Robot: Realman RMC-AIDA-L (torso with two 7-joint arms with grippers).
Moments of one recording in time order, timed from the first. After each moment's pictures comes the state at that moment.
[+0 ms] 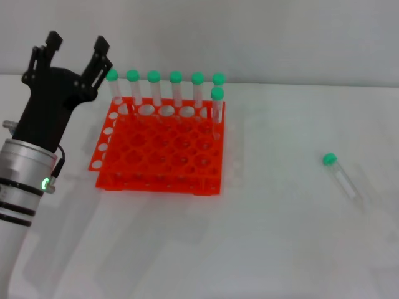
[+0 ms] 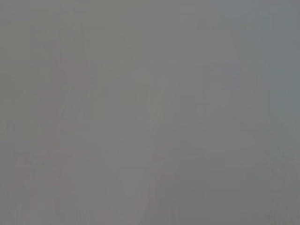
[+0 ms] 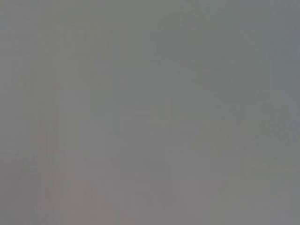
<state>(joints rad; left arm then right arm) -0.49 -2.09 2.17 0.24 -0.68 1.41 -0.27 0.32 2.01 -0.36 0.00 2.07 1.56 -2.70</state>
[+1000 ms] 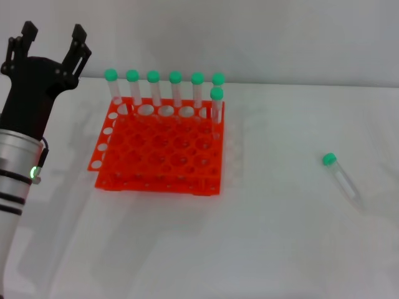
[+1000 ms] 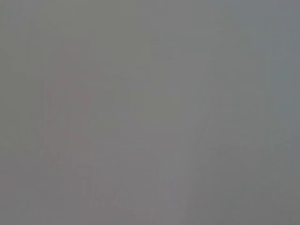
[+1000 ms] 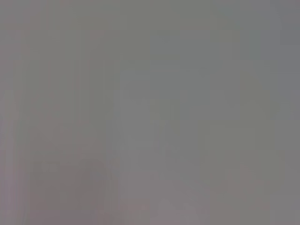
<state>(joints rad) -0.51 -2.08 2.14 0.22 -0.75 1.39 -0.19 0.19 2.00 -0.52 -0.46 1.93 1.56 -2.21</state>
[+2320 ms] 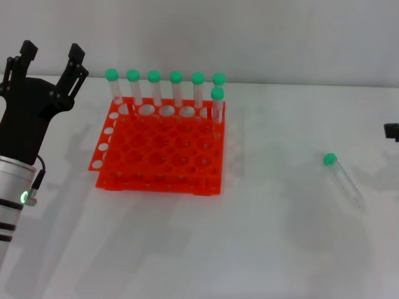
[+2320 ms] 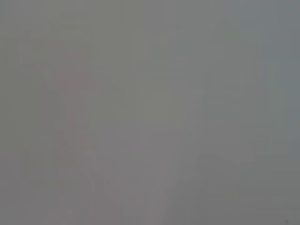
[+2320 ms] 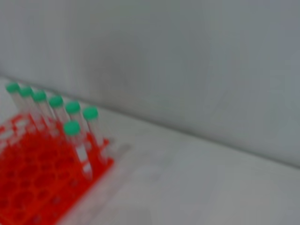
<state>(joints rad) -0.44 -2.08 2.14 0.22 -0.66 1.47 -0.30 0.29 2.00 -1.12 -1.69 0.87 1.37 -0.61</state>
